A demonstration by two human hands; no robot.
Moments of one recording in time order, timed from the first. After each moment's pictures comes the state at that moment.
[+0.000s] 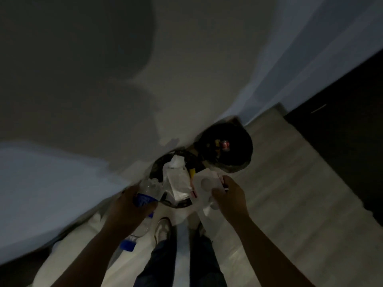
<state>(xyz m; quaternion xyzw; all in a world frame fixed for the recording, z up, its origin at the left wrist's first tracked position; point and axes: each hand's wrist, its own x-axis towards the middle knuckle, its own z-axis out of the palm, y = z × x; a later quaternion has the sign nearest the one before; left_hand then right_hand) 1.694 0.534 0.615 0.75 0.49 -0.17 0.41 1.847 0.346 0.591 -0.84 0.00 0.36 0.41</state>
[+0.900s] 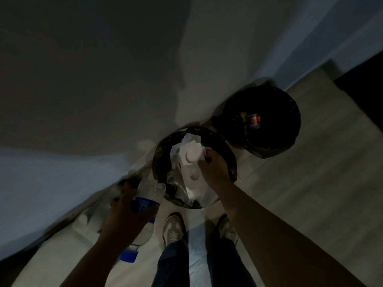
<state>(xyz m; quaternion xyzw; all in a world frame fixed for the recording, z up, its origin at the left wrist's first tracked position) 1.673 0.558 0.397 0.73 0.52 -0.19 0.39 1.861 0.450 0.316 -0.87 -0.07 0.39 0.30</state>
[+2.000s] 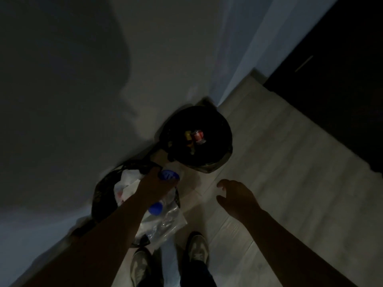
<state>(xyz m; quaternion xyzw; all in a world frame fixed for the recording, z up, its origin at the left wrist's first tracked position) 1.923 0.459 0.366 0.75 0.40 -0.28 0.46 1.983 0.244 0.380 -0.90 -0.12 0.40 0.11</state>
